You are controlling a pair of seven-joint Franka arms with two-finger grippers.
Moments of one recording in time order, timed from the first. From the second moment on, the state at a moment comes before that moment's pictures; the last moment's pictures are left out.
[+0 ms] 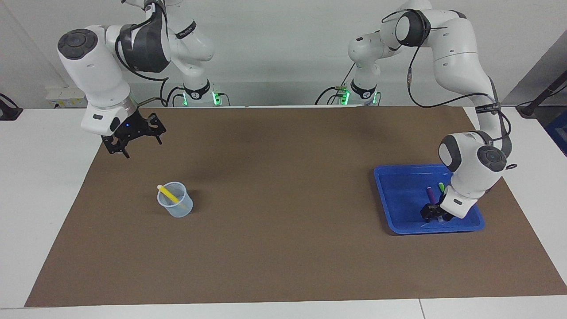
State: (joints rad) left arm 0.21 0.59 -0.18 -1.61 0.18 2.27 -0.02; right arm -0.30 0.02 0.30 -1.78 -0.05 1.78 -0.51
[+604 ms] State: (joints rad) left arm 0.21 0.58 -0.16 -1.61 0.22 2.26 -0.01; right arm -0.31 -0.01 0.30 -1.74 -0.05 1.76 -0.51
